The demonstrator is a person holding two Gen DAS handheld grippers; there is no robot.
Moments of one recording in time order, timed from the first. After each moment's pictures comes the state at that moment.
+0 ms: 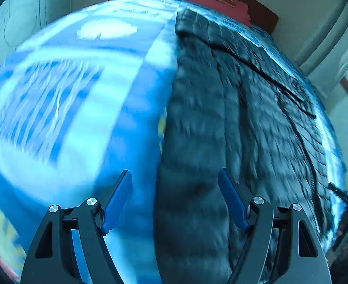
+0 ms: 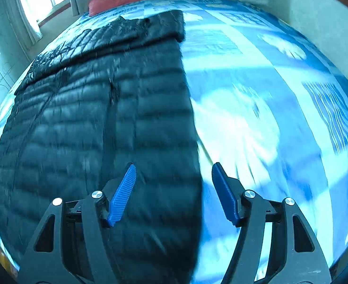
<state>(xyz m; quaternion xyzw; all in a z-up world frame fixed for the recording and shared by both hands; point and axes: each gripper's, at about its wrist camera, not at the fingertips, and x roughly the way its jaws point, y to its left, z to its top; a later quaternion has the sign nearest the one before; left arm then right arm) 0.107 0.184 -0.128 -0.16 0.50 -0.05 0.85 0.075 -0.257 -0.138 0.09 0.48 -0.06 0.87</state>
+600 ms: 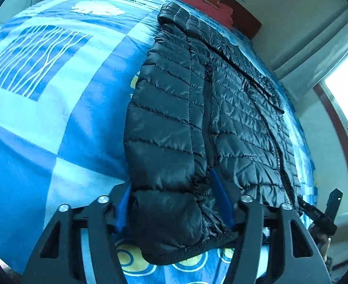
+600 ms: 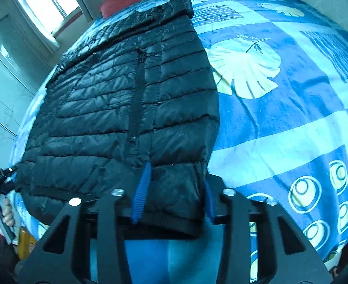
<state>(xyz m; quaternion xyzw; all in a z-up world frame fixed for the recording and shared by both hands) 0.065 0.173 -0.135 -0.23 0.48 -0.12 0.84 0.008 -0.246 -0.147 0.17 0.48 0.01 0.86</state>
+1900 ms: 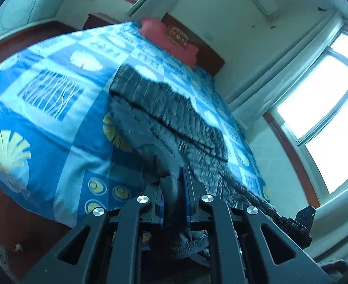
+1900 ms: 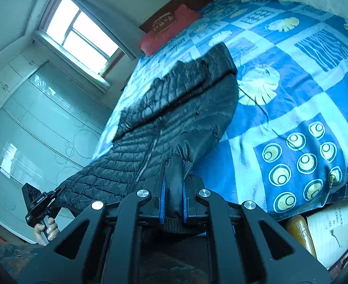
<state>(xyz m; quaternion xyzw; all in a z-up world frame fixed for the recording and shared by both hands) -0.053 0.188 0.016 -0.29 0.35 -0.18 0.87 -0.098 -0.270 -0.021 0.31 0.36 0.13 0.87</state>
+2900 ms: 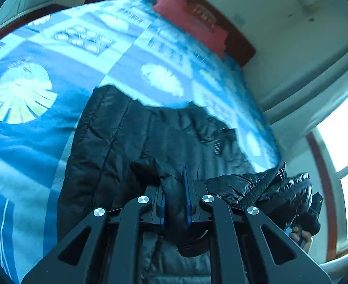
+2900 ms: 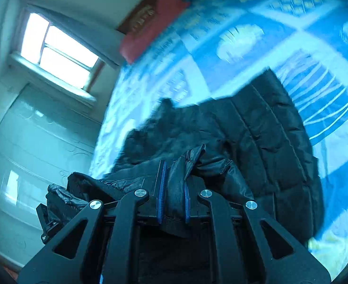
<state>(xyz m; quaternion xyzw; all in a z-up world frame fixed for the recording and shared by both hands) 0.320 0.177 -0.076 -0.28 0.44 -0.14 0.84 0.321 -0.288 -0.098 0.37 0.41 0.10 0.83</state>
